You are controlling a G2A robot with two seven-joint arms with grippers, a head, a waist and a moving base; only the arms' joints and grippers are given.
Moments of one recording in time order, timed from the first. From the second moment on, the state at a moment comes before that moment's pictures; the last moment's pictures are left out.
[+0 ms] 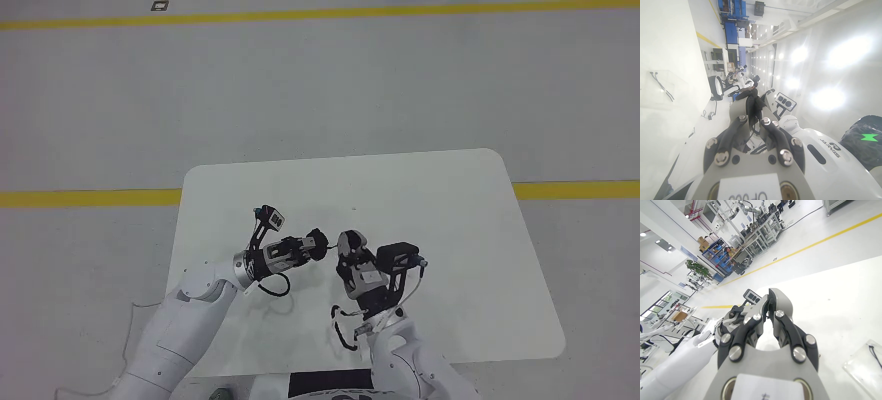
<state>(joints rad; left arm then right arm) 1.44 -1.18 -1.18 -1.46 -0.61 -0.34 -1.03 -1.87 -1.31 0.93 -2.11 -1.06 0.26 -0.10</state>
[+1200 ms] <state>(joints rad) 1.44 -1.18 -1.18 -1.46 -0.61 -0.34 -1.03 -1.86 -1.32 0.91 -2.08 -1.08 0.26 -0.12</state>
